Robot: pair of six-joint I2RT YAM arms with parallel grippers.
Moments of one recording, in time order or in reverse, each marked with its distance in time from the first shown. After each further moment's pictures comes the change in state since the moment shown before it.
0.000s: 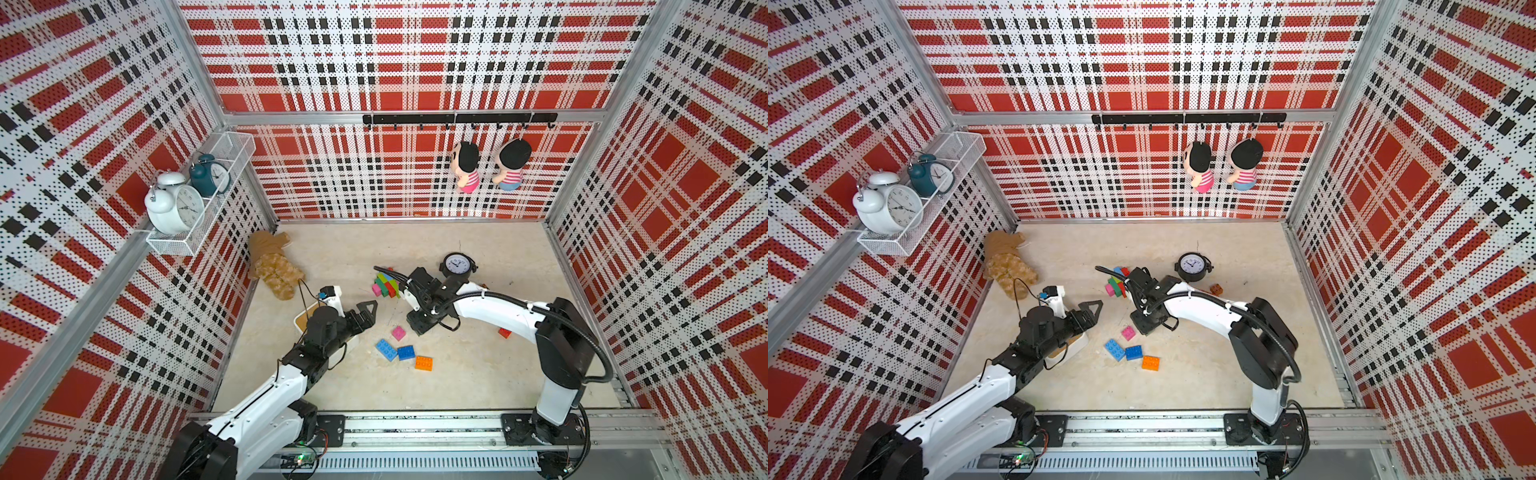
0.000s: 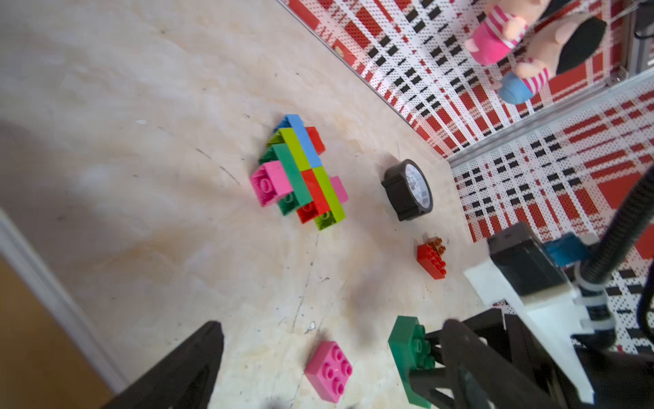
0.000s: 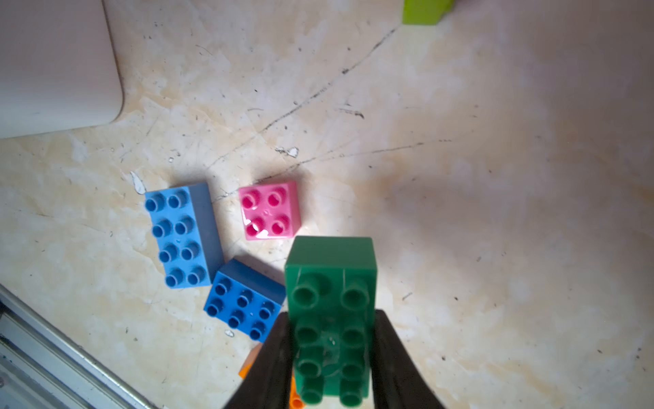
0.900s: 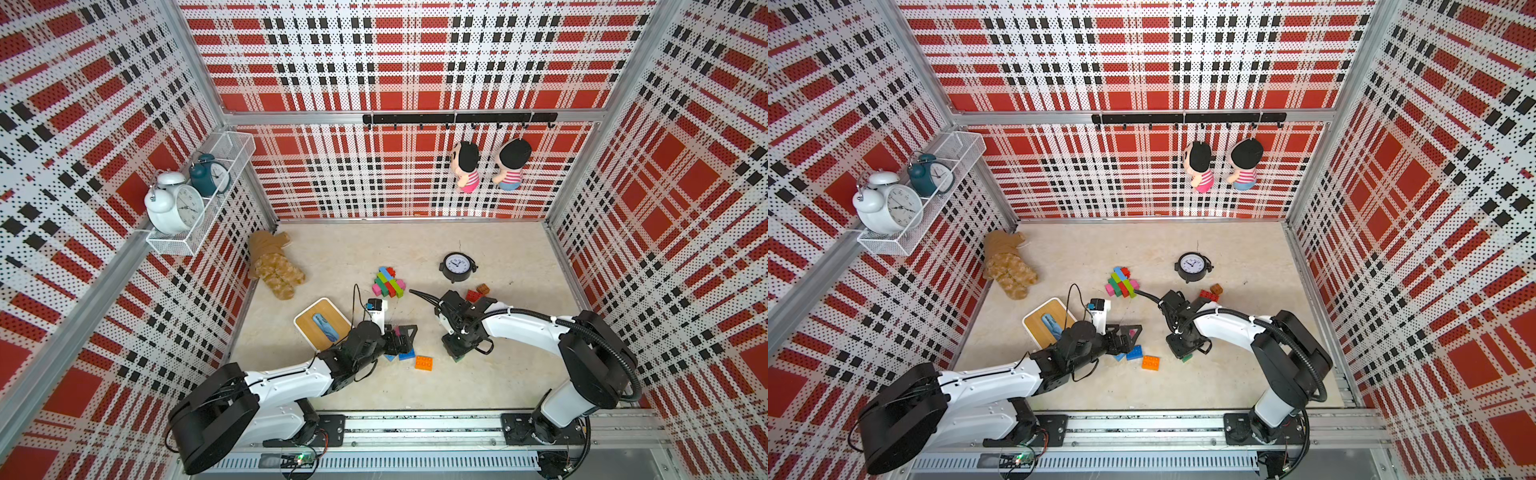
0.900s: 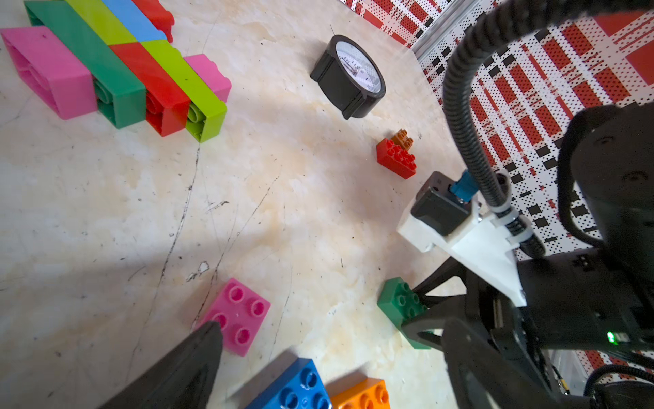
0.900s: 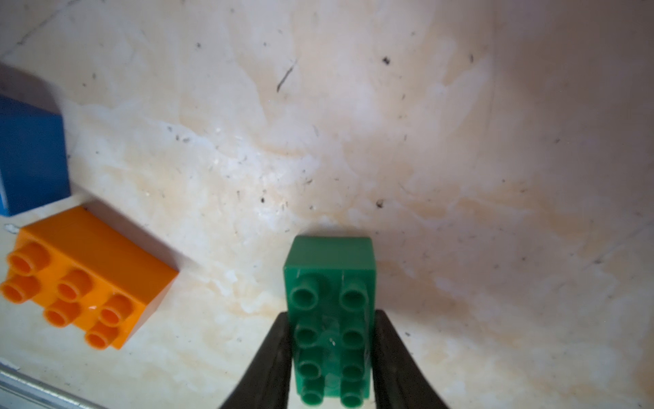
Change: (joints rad) left arm -0.504 0.275 0.028 0.234 -0.230 0.060; right arm -0.109 -0.239 -0.476 0.040 0.013 0.021
